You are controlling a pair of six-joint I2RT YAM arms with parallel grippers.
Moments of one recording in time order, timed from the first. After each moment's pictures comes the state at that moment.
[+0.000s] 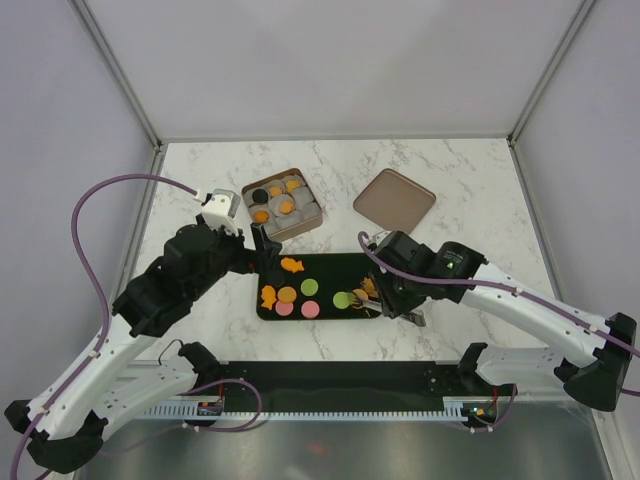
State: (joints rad) left arm -0.72 0.74 0.99 -0.63 -0.23 -0.35; right arm 0.95 1.16 1.10 -1.11 0.04 0.44
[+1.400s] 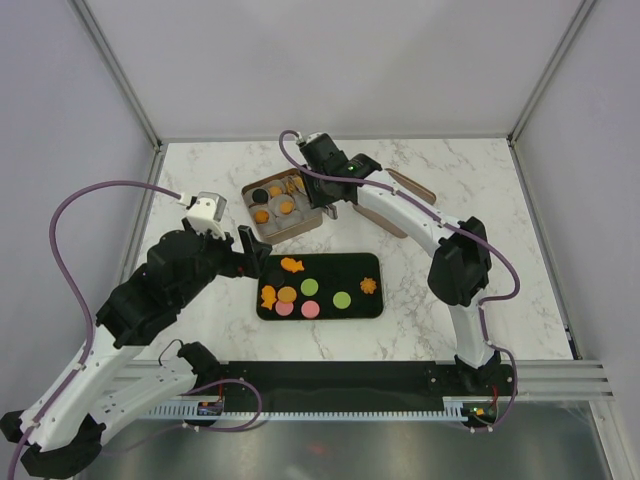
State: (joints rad) left arm -0.72 0.69 1.04 -0.70 -0.25 -0.35; right arm 0.74 2.07 2.00 -0.79 0.17 0.27
